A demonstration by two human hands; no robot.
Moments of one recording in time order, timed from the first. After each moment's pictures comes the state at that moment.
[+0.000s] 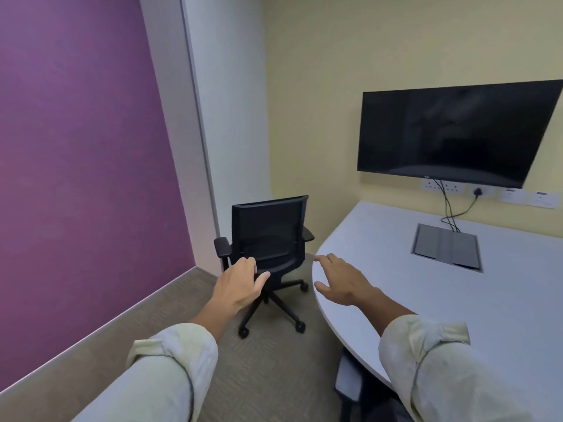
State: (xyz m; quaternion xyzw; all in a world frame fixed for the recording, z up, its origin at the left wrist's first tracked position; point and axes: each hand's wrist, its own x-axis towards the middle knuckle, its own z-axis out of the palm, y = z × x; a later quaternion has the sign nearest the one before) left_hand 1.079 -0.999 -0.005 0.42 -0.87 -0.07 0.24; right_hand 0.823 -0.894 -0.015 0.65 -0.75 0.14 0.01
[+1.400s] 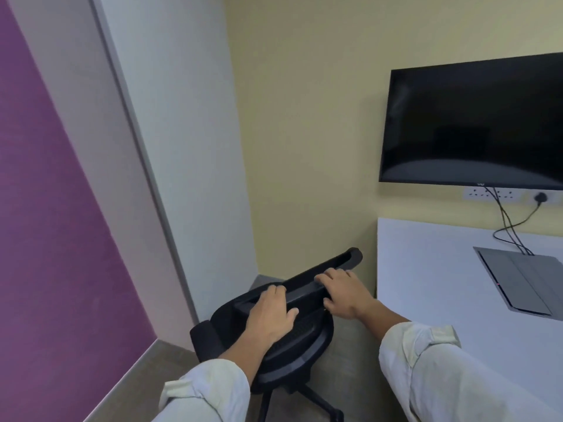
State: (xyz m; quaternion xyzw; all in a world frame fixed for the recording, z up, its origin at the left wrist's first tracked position) left_hand 0.866 -1.581 -0.071 0.31 -0.93 -0.16 0.14; right_hand 0.673 -1.473 -0.060 0.59 -0.81 0.03 0.04
